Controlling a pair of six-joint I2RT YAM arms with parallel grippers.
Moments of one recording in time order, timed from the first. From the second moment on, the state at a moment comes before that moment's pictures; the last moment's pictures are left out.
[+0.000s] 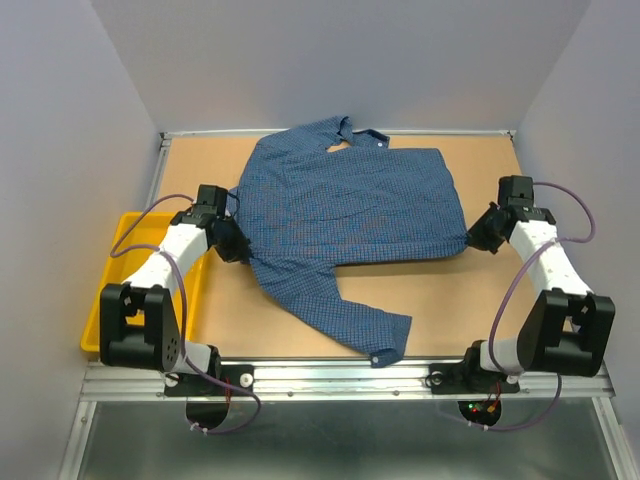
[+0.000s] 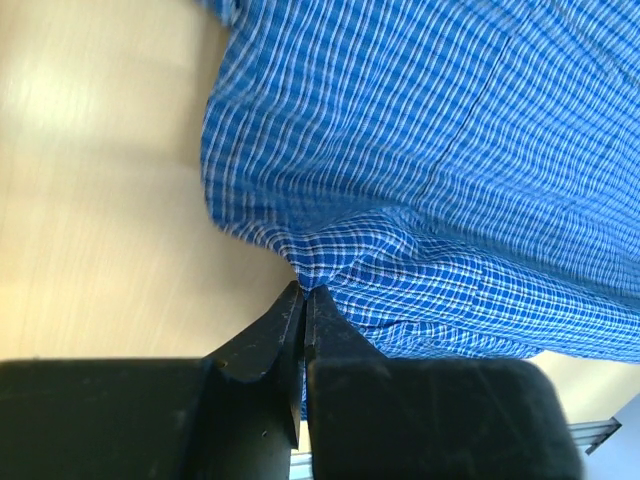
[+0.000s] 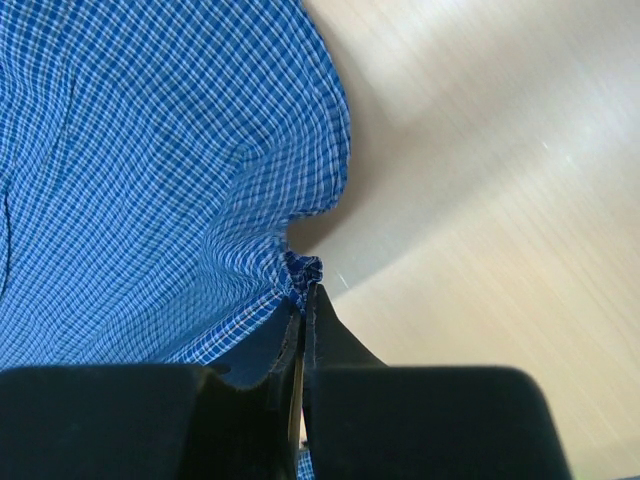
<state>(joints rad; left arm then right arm) -0.12 1.37 0.91 -0.67 0.14 -0.69 -0.16 1.33 0.99 -0.71 0.02 0.64</state>
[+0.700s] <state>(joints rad) -0.12 1.73 1.23 -0.60 0.12 -0.62 -0.16 1.79 1.36 -0.66 -0.07 0.58</state>
